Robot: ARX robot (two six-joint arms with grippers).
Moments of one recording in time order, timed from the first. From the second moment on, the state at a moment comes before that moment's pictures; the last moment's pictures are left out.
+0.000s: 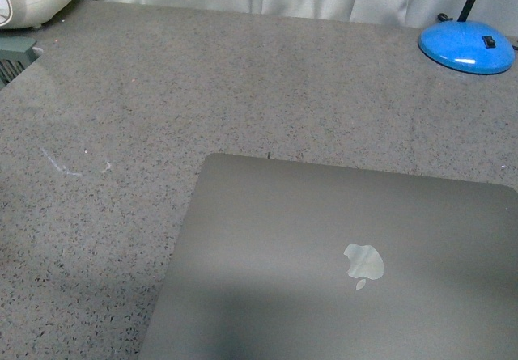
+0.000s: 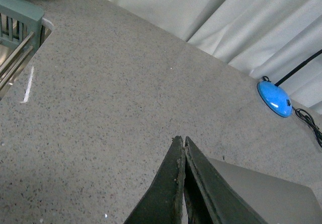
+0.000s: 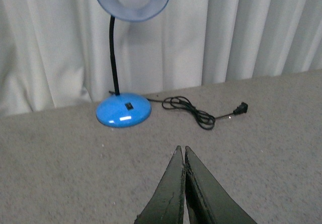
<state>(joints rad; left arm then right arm) 0.13 0.77 0.19 0.36 0.36 -0.35 0.54 0.75 0.06 0.64 0.92 0.03</state>
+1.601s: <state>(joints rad) 0.00 0.00 0.02 0.00 0.00 -0.01 0.00 0.01 0.01 0.00 0.00 0.00</state>
